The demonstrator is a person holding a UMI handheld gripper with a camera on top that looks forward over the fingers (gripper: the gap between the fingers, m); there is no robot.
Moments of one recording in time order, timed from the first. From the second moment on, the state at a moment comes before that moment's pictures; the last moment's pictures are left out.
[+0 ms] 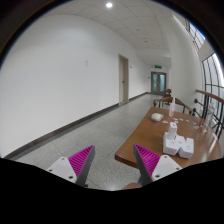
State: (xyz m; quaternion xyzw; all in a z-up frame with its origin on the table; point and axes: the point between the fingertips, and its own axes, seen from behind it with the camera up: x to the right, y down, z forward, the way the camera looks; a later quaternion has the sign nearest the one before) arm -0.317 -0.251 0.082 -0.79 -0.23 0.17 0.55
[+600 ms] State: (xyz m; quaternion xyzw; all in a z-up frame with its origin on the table) arm -0.159 -0.060 0.064 -0.81 -0.12 0.06 0.57
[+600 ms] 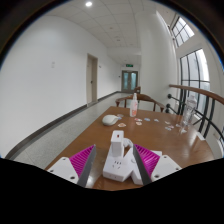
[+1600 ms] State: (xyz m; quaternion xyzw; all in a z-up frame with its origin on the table) arm -0.011 -0.032 0.162 -0.76 -0.04 0.00 0.65
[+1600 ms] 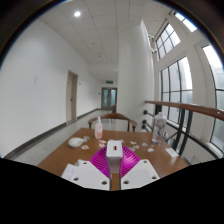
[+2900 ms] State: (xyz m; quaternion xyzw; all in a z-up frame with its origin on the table) arm 0.030 -0.151 0.064 -0.82 -0.05 0.01 0.57
